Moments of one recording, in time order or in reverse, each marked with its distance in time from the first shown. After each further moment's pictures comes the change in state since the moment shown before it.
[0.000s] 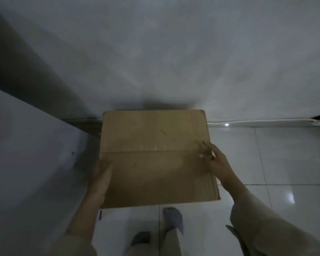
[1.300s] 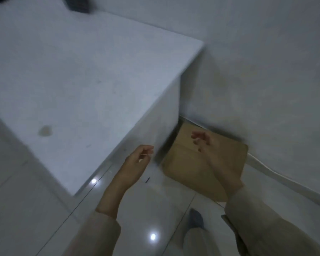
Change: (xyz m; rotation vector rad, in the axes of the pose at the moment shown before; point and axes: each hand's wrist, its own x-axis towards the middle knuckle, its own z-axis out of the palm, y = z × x) left_hand -0.214 -0.045 -0.197 -0.095 0.087 0.364; right_hand -0.185 -0.194 0.149 -0.040 -0.460 -0.431
